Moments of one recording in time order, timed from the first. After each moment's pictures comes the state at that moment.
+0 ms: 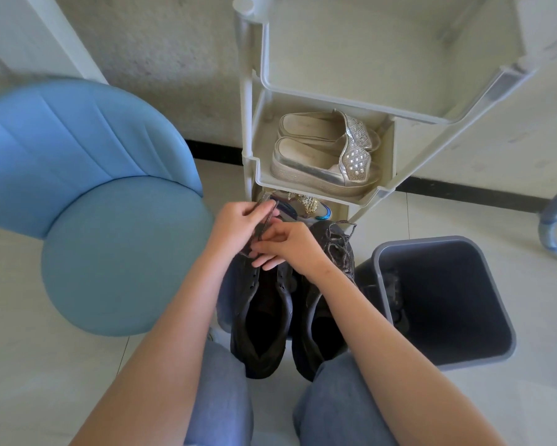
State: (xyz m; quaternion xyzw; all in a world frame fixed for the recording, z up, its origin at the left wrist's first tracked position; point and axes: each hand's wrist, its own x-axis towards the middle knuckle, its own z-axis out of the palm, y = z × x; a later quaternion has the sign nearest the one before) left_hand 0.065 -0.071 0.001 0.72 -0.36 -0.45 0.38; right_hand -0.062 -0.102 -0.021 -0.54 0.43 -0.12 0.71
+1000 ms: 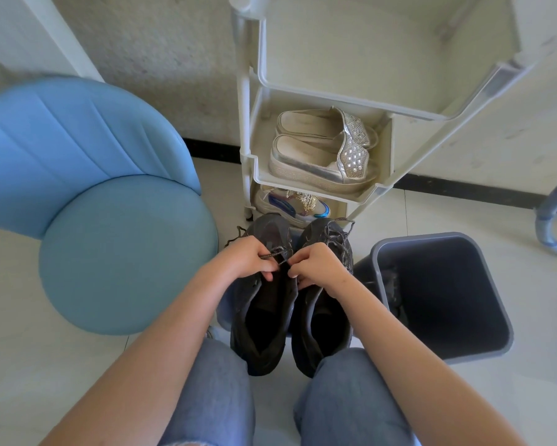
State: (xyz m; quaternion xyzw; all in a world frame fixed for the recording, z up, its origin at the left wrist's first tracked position) left_hand 0.059 -0.059 -0.042 0.69 -0.50 -0.52 0.04; right_hand -0.101 -0.099 -0.033 -0.57 0.60 0.05 0.57
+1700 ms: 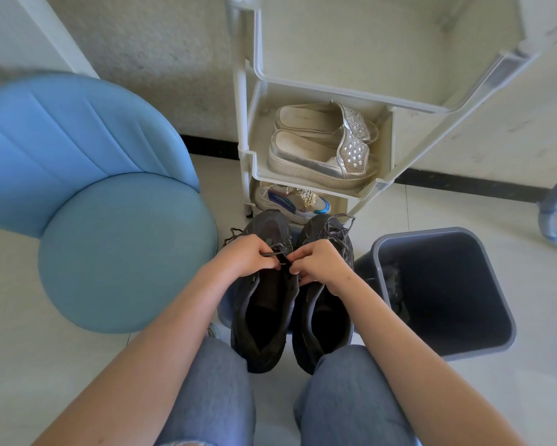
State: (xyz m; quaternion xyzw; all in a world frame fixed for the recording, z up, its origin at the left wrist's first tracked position) left_hand 0.056 -0.058 -0.047 0.70 -0.51 -0.49 0.04; right_hand -0.106 -0.100 -0.033 -0.54 0.60 0.03 0.59
